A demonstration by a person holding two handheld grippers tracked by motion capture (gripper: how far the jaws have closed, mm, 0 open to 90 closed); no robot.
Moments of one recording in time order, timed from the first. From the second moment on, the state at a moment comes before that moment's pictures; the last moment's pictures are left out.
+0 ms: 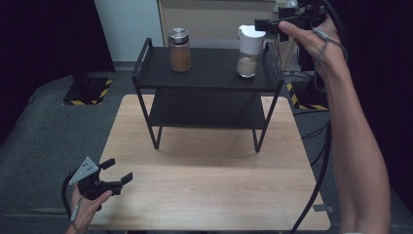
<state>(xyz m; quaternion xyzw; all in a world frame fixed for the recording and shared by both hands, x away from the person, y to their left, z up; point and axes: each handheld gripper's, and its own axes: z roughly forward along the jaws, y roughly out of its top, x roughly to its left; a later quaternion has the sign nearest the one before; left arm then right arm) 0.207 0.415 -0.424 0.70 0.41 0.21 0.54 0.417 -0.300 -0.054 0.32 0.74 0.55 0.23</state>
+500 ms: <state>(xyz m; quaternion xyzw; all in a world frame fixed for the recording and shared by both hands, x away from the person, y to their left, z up) 0.208 0.413 -0.422 0.71 0.40 0.21 0.54 0.346 -0.343 -0.076 0.28 0.71 0.60 0.24</state>
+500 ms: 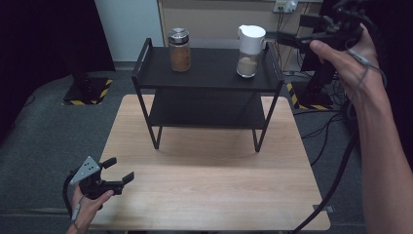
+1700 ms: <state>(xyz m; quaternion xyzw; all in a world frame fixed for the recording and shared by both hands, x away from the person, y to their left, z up) 0.201 0.406 -0.417 0.70 0.39 0.24 0.54 0.230 -0.378 -0.292 0.33 0.70 0.58 0.25</state>
